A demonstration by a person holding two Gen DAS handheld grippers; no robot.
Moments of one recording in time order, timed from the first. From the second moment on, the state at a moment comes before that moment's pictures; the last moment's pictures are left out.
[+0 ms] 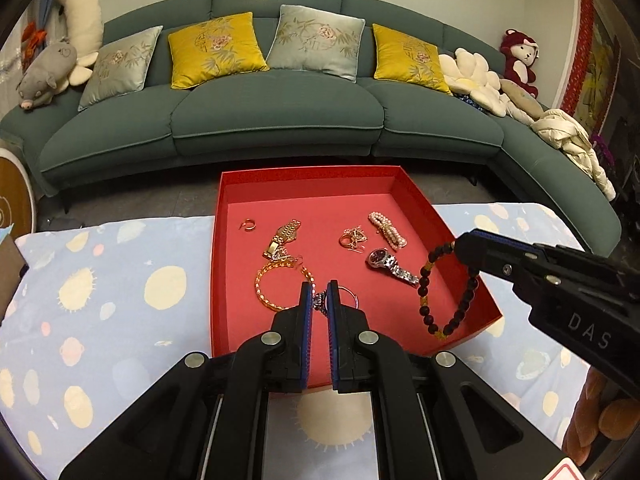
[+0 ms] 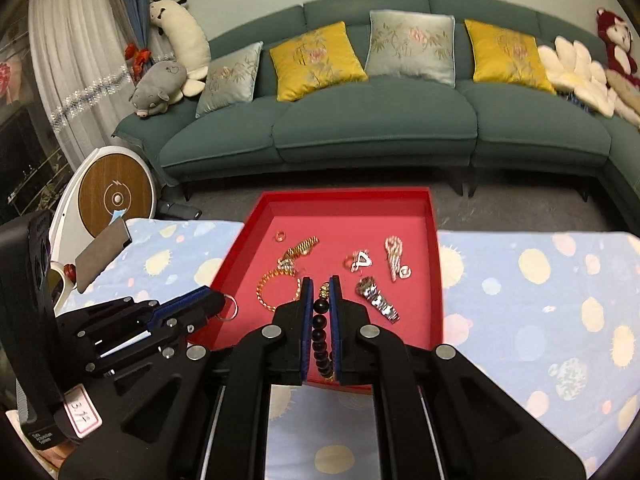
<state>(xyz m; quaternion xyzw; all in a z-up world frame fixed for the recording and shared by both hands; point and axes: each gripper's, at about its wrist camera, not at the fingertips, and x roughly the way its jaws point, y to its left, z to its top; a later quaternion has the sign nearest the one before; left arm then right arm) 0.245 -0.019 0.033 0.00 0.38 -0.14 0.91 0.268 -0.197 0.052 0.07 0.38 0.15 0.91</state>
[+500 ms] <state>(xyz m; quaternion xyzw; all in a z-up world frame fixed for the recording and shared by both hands) 0.270 -0.022 -0.003 -0.01 0.41 -0.13 0.90 0.297 -0.186 0.007 0.06 0.41 0.14 0.90</state>
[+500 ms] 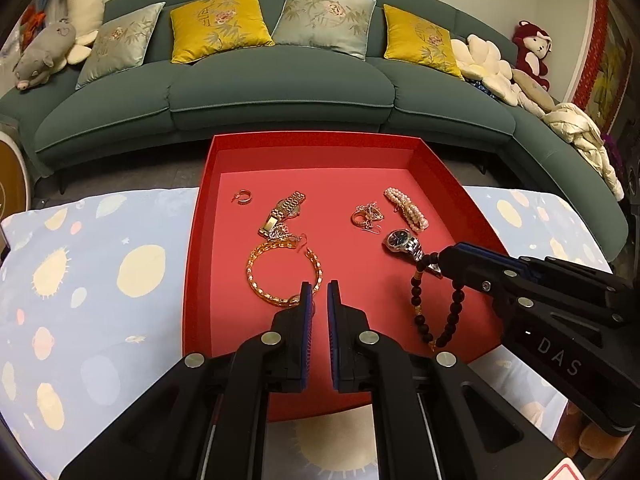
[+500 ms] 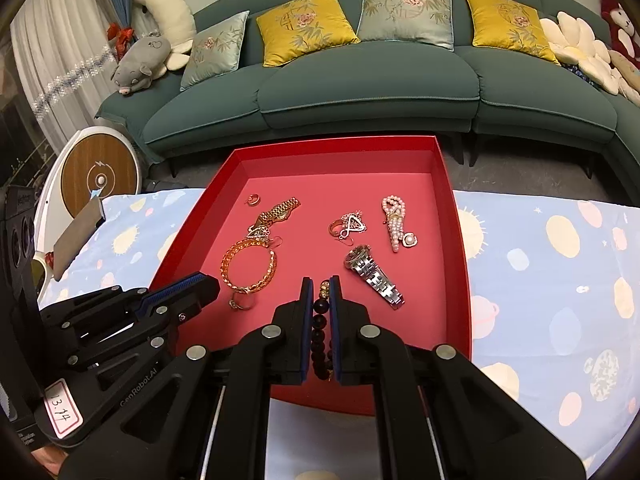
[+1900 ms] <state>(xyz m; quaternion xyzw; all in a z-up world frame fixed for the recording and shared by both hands) 0.092 0.010 0.074 -0.01 0.35 -0.04 0.94 0.109 -0.205 0.079 0.07 0.33 0.11 0.94</state>
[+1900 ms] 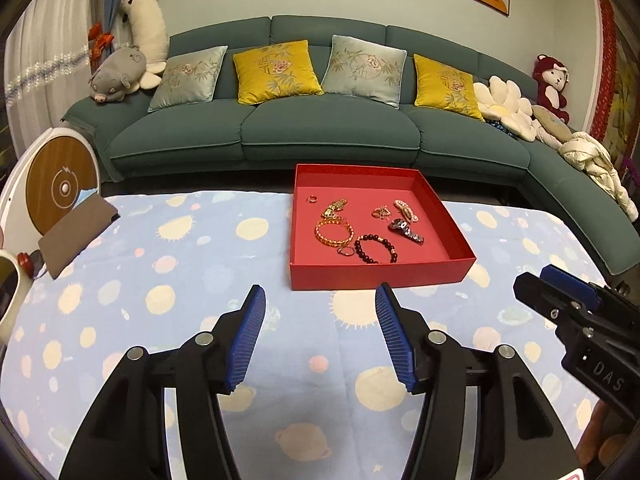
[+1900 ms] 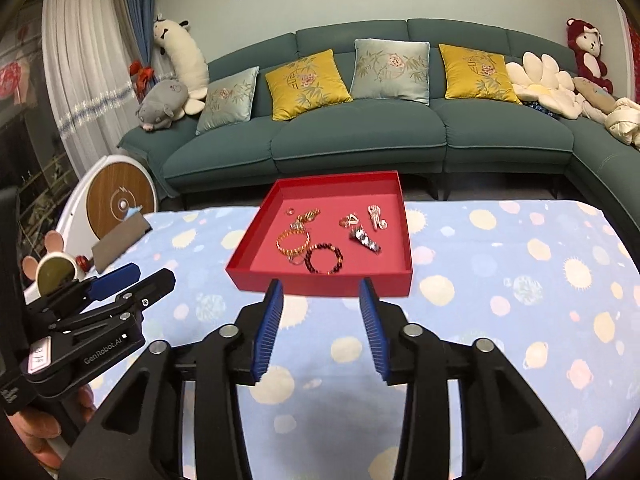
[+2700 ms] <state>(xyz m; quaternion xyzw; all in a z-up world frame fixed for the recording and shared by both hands) 0.095 -0.001 0.032 0.02 0.38 0.00 0.93 0.109 -0.181 0.033 0.00 0.36 0.05 0.93</state>
